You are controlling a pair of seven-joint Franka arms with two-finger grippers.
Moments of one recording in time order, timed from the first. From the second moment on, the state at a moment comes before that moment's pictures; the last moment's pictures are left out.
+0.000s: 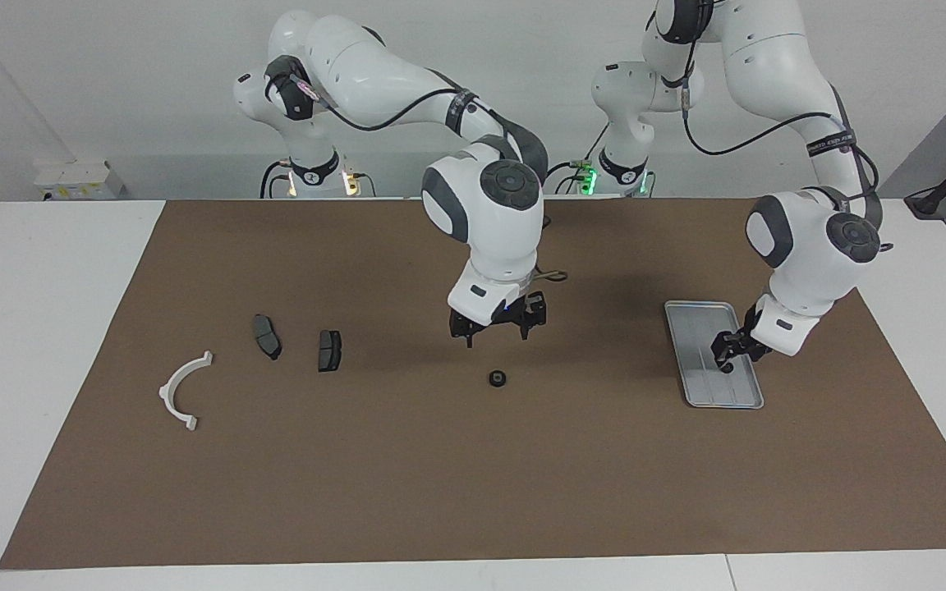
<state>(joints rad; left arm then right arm) -0.09 0.34 0.11 -1.84 -0.05 2.19 -0.03 0.54 0.77 0.08 -0.96 -0.07 1.75 0.50</state>
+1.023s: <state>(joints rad) -0.06 0.34 0.11 -1.95 -0.05 2.33 0.00 0.55 0.85 0.08 -1.03 -0.07 1.95 0.54</state>
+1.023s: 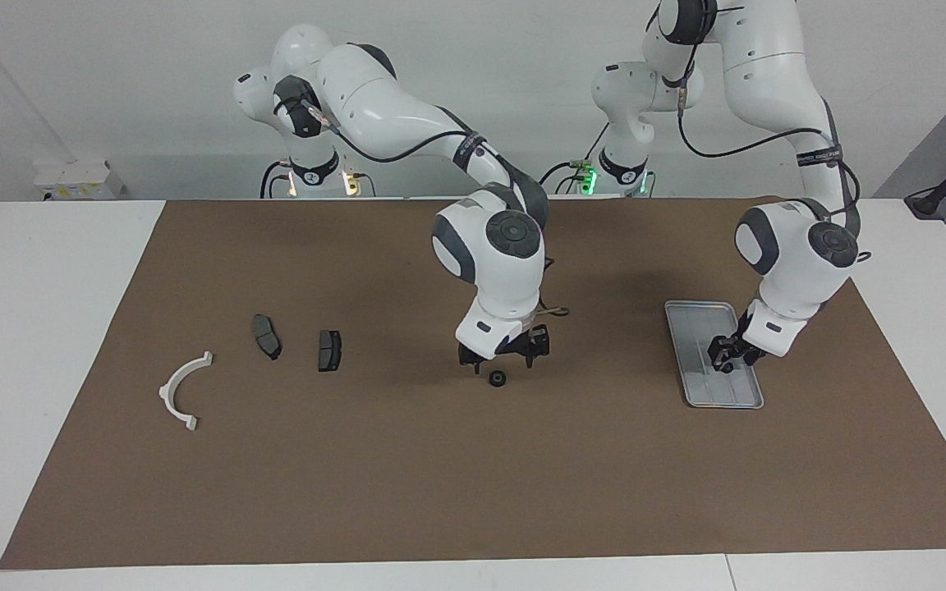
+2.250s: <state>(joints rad) -0.06 0.36 0.11 -1.96 -0.05 2.37 0.00 0.54 0.82 0.07 -1.19 -0.07 2.04 0.54</state>
